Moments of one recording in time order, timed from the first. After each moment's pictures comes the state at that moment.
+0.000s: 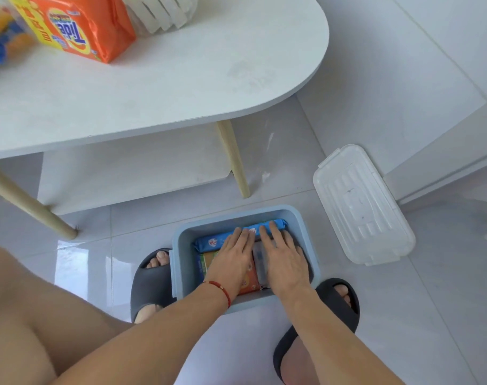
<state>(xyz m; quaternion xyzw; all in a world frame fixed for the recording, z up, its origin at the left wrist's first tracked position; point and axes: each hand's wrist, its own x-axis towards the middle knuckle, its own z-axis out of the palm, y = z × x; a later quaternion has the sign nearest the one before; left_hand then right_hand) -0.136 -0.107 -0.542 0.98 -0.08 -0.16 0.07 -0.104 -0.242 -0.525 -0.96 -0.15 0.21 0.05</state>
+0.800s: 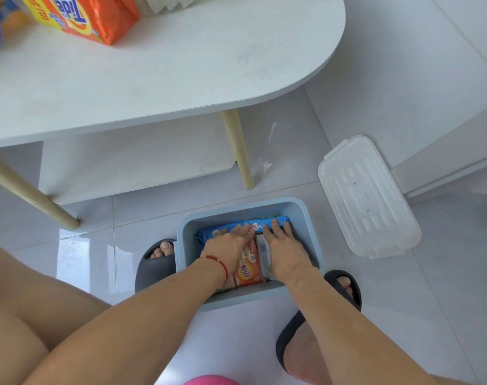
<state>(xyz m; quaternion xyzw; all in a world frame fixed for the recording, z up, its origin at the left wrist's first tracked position) -0.115 -0.079 -0.547 0.95 -0.07 -0.30 0.11 -0.090 -0.240 -0.540 -0.93 -0.17 0.33 0.00</state>
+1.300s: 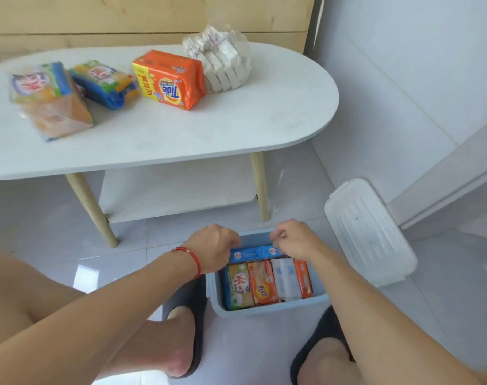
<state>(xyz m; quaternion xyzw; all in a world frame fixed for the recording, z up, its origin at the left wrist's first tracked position) -0.144 -0.003 -0.393 0.96 -0.05 -0.22 0.15 -0.058 -0.210 -0.426 -0.92 -0.09 0.32 0.22</state>
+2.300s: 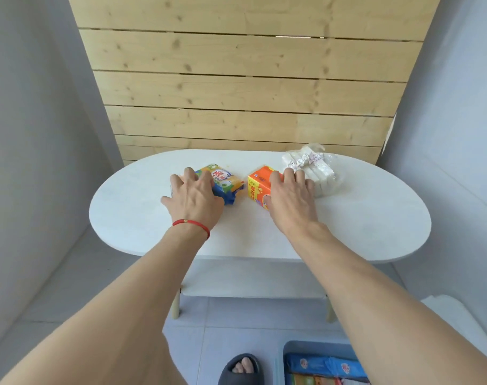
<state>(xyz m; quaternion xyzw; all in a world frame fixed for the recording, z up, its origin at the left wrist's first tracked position) -0.084 0.195 -0.221 0.91 0.36 0.19 0.10 0.019 0.050 -0.241 -0.94 -0.29 -0.20 0.05</state>
